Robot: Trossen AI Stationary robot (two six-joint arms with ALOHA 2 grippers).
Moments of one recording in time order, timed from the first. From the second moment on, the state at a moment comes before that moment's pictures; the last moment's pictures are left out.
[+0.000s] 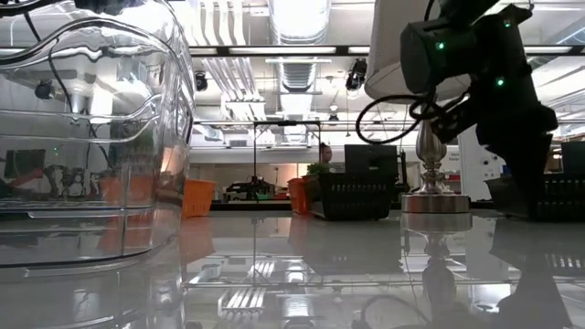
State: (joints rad) left arm -0.63 0.97 0.48 0.43 -0.87 0.38; right arm 0.11 1.60 0.92 -1.11 0.00 0.75
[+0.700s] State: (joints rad) left arm -0.63 0.97 0.48 0.40 -0.87 0.48; right arm 0.17 1.62 1.03 -1.10 0.00 0.74
